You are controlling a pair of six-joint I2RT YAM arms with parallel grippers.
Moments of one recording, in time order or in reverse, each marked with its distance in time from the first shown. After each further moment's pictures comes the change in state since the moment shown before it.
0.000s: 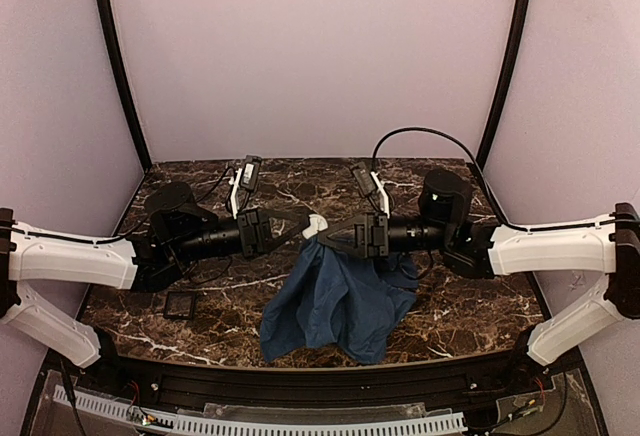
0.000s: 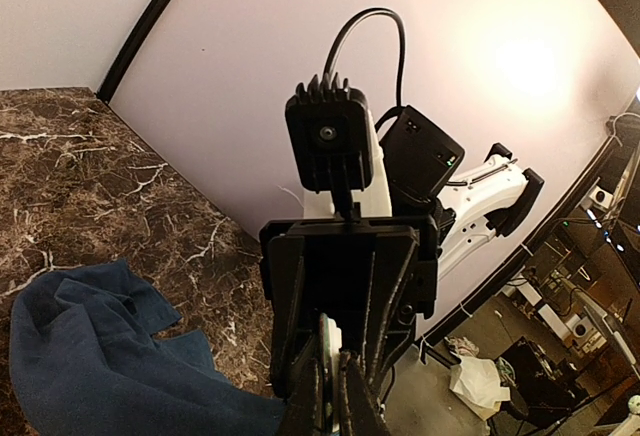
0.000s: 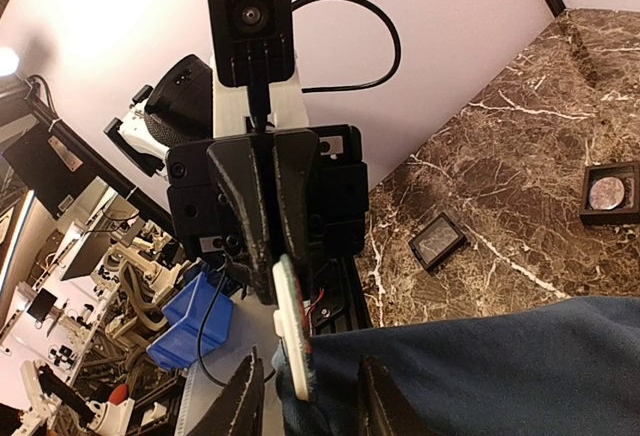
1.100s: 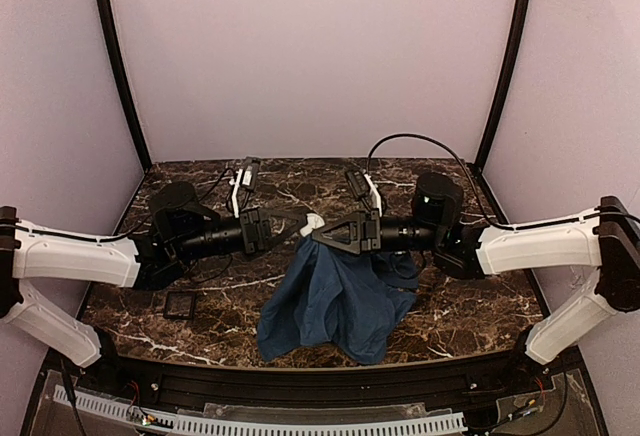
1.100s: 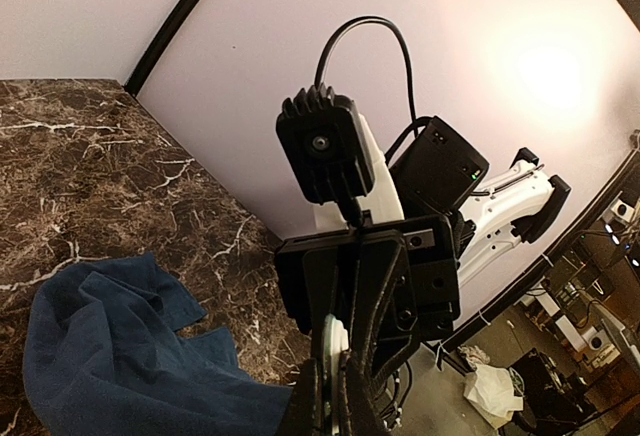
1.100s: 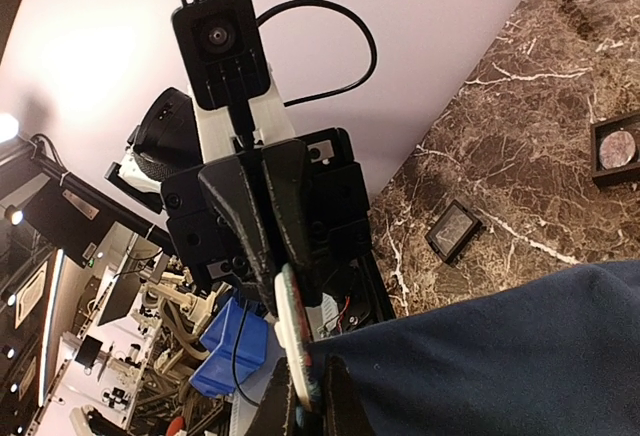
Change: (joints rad) left arm 0.020 0.014 -0.002 -0.014 -0.021 -0.003; right arm -0.014 0.075 0.003 0.089 0.023 0.188
